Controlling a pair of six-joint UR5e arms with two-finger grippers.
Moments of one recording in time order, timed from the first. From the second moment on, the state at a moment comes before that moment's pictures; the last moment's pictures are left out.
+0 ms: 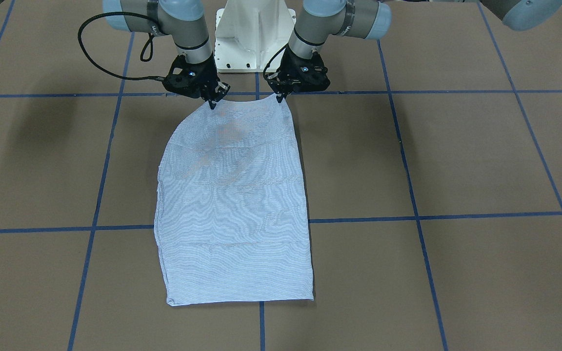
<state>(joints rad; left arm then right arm) -0.28 -2.04 -1.91 -1.84 -1.75 -1.71 0.28 -1.17 1.98 -1.54 1.73 1.78</state>
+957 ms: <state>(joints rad) -0.23 -2.04 -2.24 -1.45 -1.84 -1.71 0.36 -1.22 2.21 -1.54 2.16 1.78</state>
